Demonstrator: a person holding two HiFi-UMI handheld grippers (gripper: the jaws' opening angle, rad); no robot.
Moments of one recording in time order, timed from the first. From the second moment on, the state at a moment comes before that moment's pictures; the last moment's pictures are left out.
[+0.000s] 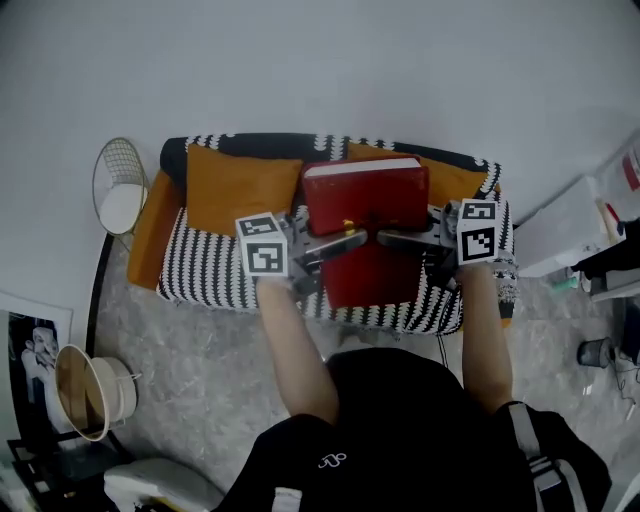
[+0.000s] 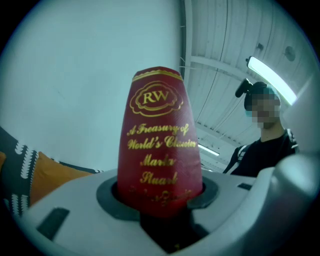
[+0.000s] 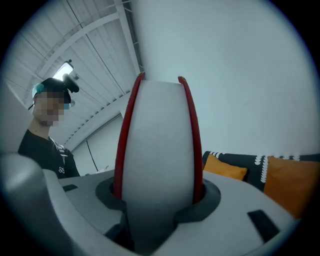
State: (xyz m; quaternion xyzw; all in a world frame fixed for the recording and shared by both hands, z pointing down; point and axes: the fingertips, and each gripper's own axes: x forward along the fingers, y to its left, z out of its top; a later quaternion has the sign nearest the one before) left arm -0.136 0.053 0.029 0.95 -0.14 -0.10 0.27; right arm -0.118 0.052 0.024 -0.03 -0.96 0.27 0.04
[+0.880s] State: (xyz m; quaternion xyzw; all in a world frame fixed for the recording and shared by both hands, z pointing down) left arm -0.087 0.008 0.072 0.93 -0.08 -0.09 0.35; right arm -0.069 0.009 0.066 0.04 -0.94 0.34 0.03
